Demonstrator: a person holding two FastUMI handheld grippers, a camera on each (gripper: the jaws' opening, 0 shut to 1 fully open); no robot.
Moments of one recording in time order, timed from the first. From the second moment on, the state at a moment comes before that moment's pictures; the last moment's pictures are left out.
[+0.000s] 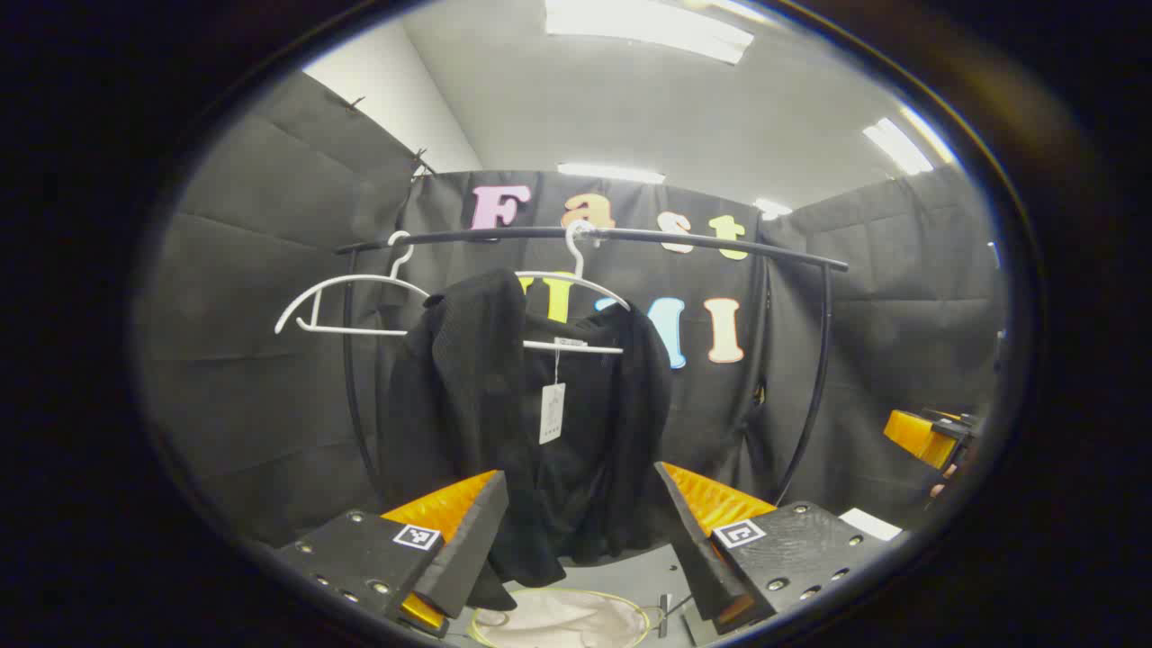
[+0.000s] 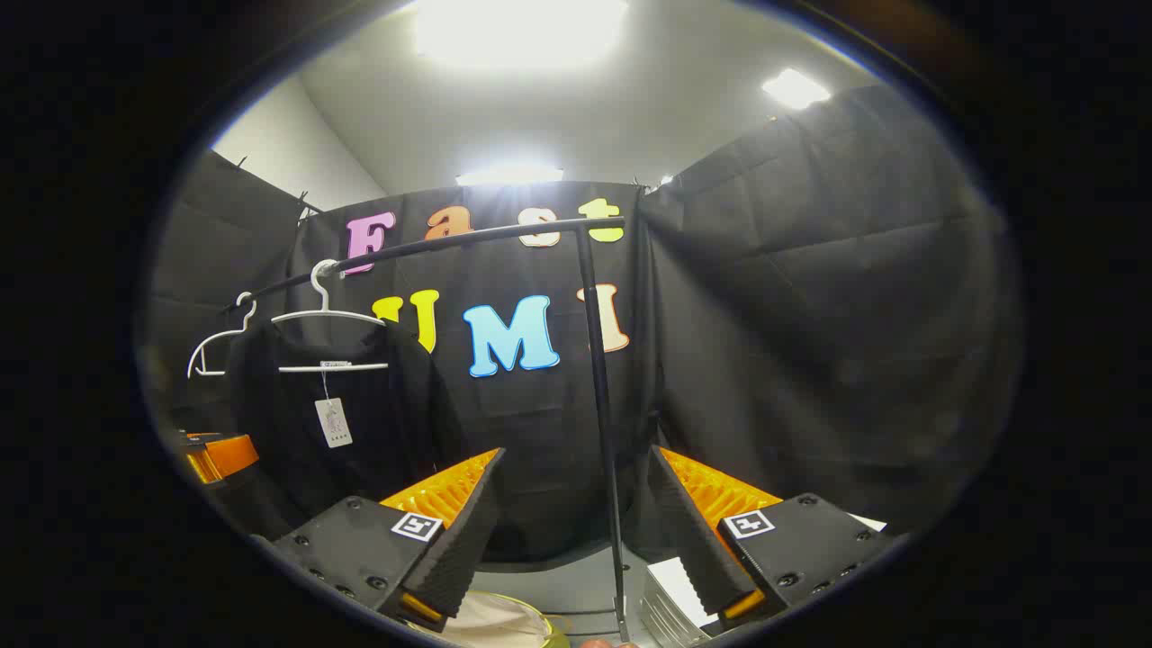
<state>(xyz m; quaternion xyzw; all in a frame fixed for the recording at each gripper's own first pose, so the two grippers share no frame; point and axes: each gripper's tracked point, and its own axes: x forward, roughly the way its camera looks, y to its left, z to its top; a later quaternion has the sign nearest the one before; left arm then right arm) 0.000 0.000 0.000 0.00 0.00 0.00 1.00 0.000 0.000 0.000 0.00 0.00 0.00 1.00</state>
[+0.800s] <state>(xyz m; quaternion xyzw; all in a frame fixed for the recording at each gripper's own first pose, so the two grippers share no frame) -0.011 -0.004 0.002 0.01 -0.01 0.00 1.00 -0.012 0.007 -0.009 0.00 0.01 0.01 1.00</state>
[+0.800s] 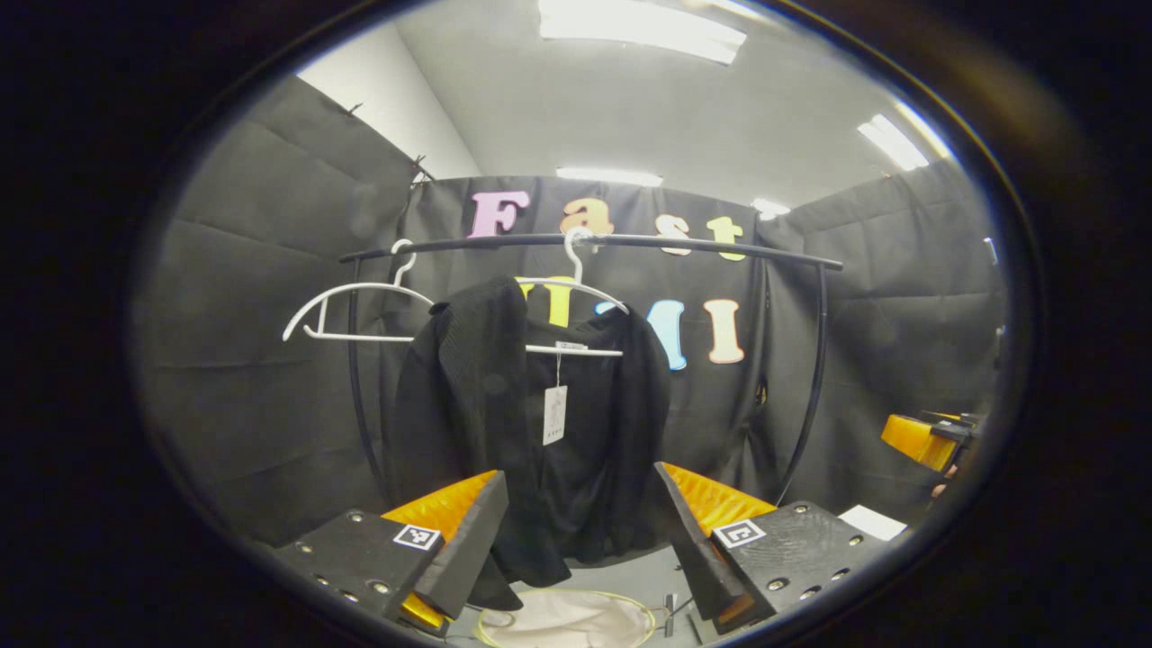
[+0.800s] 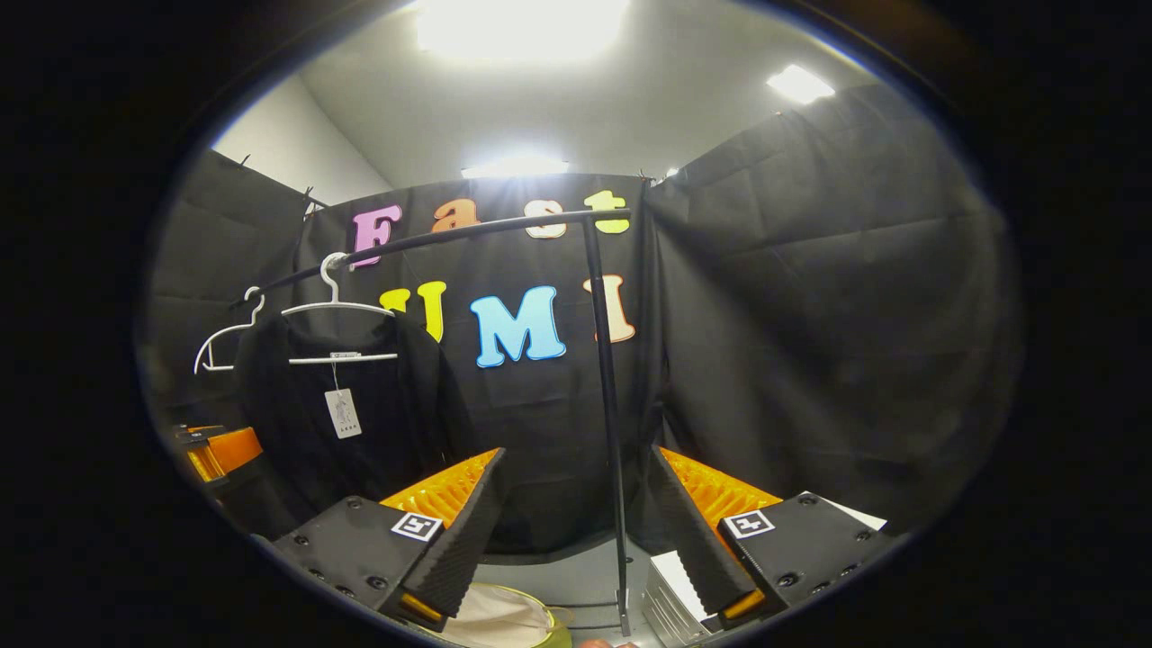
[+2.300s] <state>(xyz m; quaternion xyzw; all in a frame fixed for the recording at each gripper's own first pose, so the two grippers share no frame) 0.072 0.053 0.030 0.01 0.01 0.19 0.98 0.140 0.183 -0.021 0.03 0.07 0.26 0.96</state>
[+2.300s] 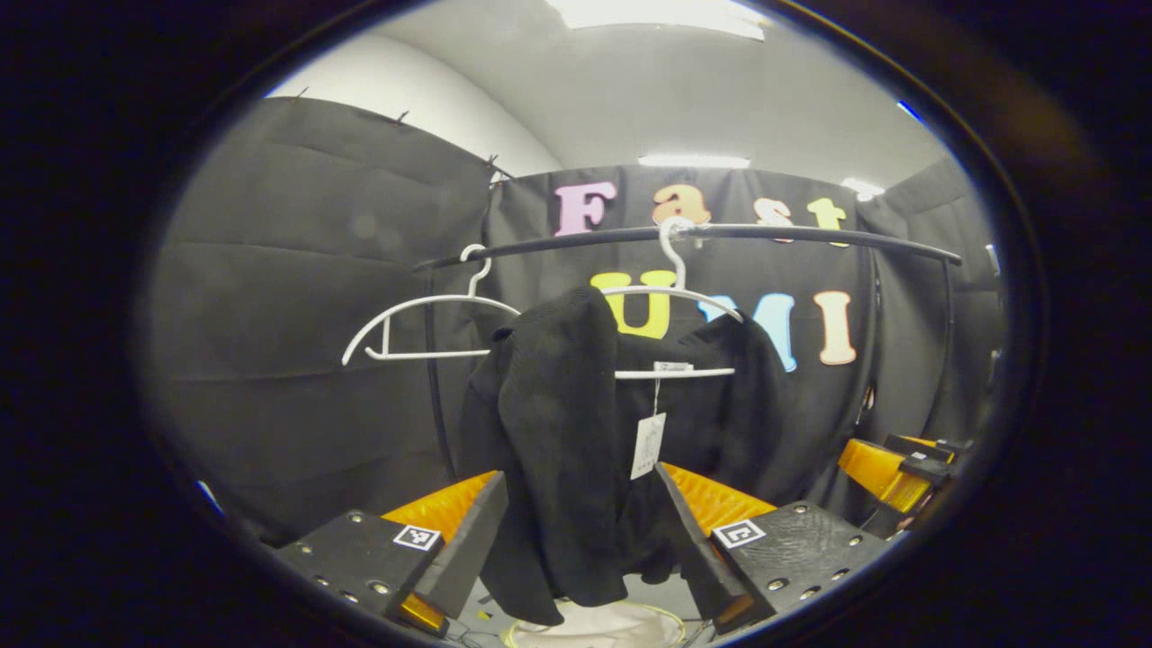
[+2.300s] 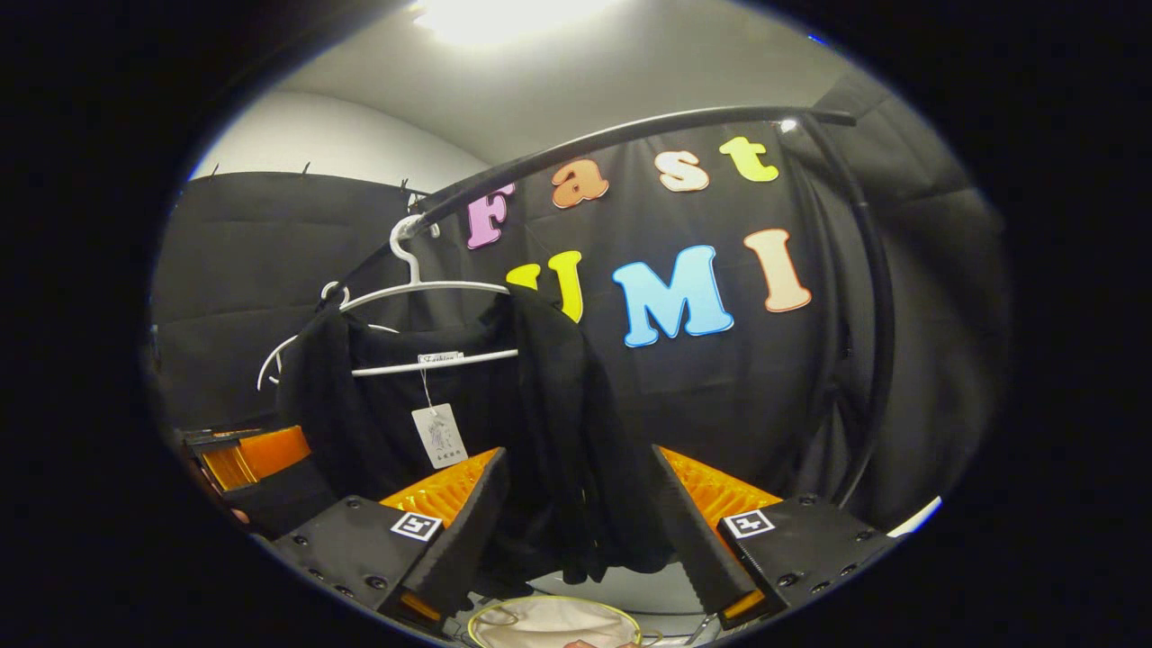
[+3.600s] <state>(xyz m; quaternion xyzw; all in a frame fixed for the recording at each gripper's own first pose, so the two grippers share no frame) 0.174 0.095 0.007 -0.03 0.02 0.30 0.95 0.263 0.294 -0.050 0.01 0.10 0.34 0.94</state>
